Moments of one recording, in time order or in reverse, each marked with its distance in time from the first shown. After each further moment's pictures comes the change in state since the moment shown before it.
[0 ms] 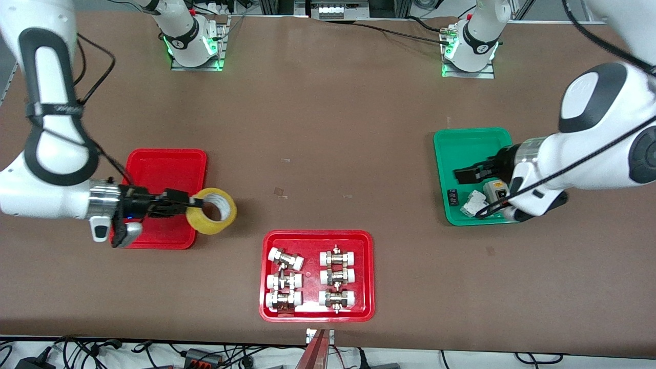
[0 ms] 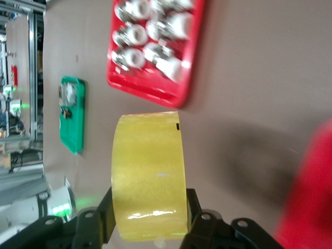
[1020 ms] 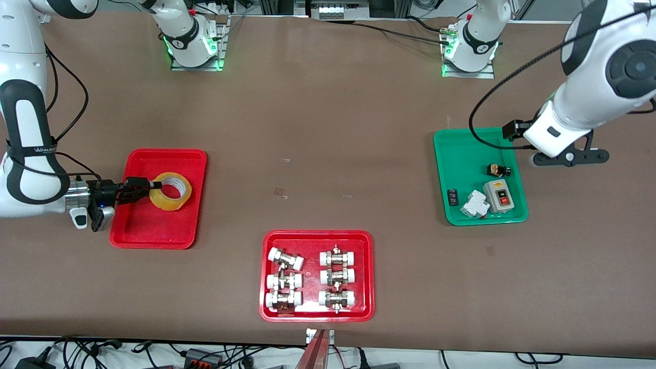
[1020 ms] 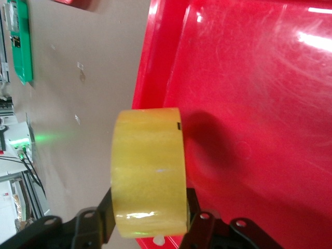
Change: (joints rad) left arm 0.098 -0.392 0.001 -0.508 0.168 0.213 0.336; right arm -0.200 0.131 0.005 -0.048 -0.249 -0.064 -0.278
